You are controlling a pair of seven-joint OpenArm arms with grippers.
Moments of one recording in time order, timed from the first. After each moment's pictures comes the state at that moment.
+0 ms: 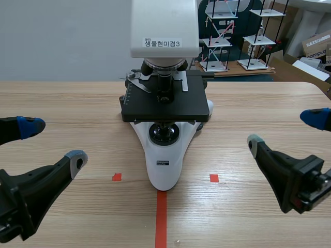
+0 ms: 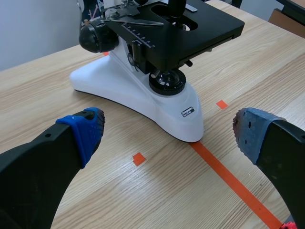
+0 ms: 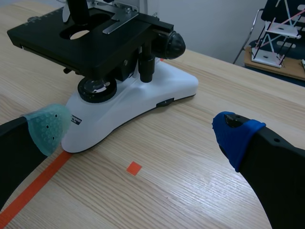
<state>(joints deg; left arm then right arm) 47.7 -32.6 -8.5 119.5 -21.5 -27.0 -9.4 -45.2 30.7 12.3 114.5 20.1 24.0 12.9</state>
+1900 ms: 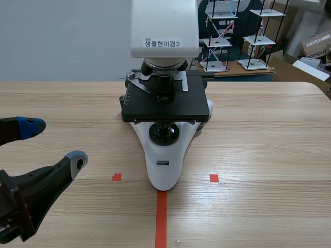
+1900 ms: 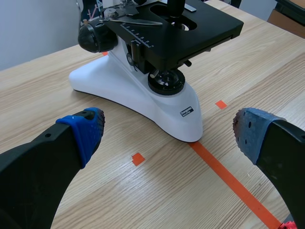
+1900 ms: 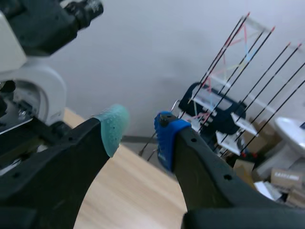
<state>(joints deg) 47.7 -32.6 -8.5 119.5 -21.5 -27.0 -9.4 -16.7 37.3 20.0 114.5 17.5 24.5 4.8</state>
